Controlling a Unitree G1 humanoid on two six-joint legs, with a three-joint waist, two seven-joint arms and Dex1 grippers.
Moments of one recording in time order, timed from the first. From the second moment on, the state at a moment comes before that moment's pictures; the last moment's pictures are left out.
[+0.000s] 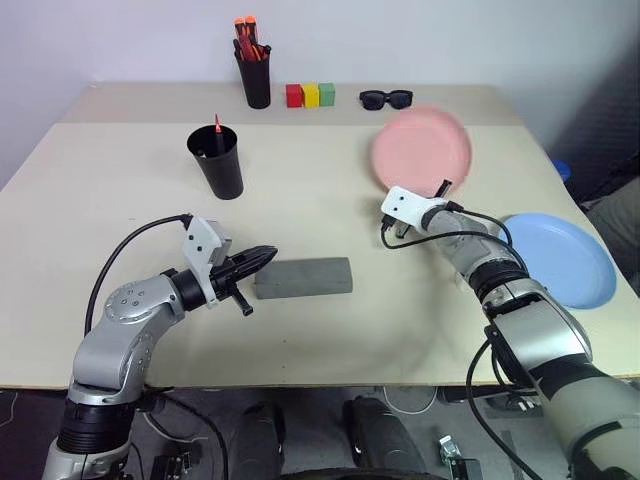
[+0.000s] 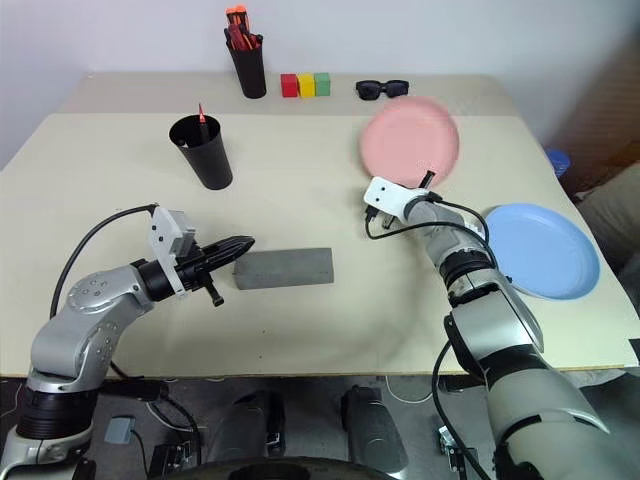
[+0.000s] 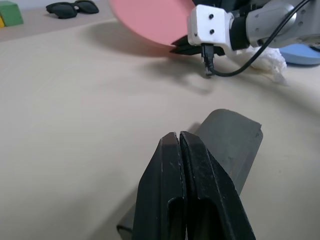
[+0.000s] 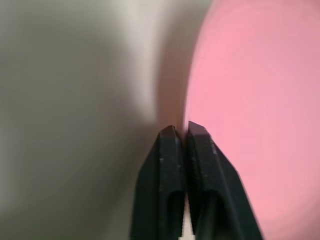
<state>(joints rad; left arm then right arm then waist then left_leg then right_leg) -0.15 0.51 0.10 -0.38 -0.44 0.53 -0.78 -1.00 -0.43 0.37 1.15 -0.48 -0.20 0.16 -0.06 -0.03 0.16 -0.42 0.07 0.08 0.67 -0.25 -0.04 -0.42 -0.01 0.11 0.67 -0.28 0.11</state>
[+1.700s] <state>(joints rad) -0.25 0.52 -0.06 -0.30 -0.45 0.48 -0.87 0.10 -1.00 -0.33 -0.19 -0.03 0.12 0.81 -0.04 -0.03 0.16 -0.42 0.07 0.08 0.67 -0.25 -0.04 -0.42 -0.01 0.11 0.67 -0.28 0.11</state>
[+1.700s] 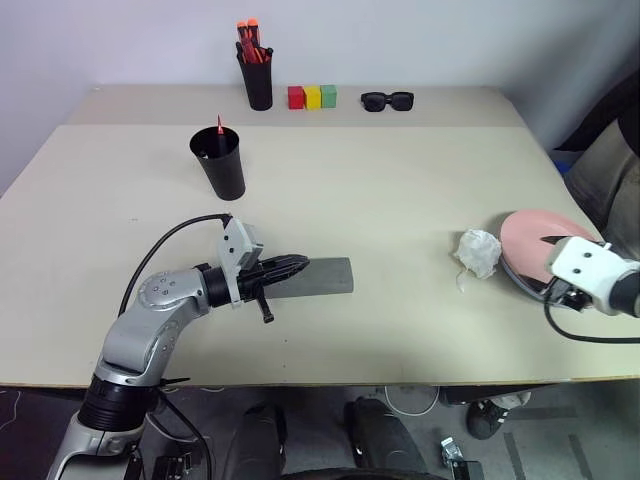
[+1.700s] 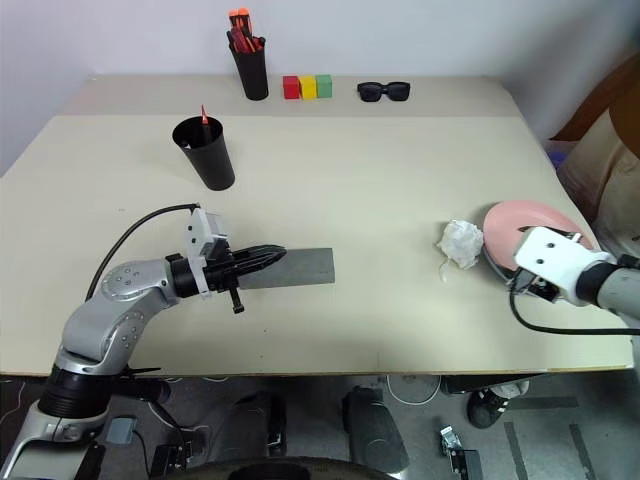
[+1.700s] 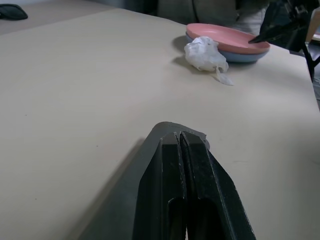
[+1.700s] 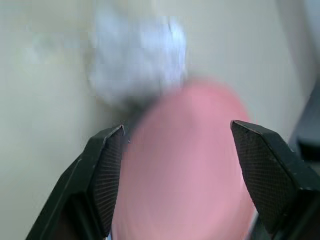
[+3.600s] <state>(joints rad) -0.24 0.51 -0.05 -0.35 -0.47 0.51 -0.80 -0.02 -0.87 -0.33 -0.10 -0.15 0.28 0.56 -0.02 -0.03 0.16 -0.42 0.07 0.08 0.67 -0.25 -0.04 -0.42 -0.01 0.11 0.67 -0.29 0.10</state>
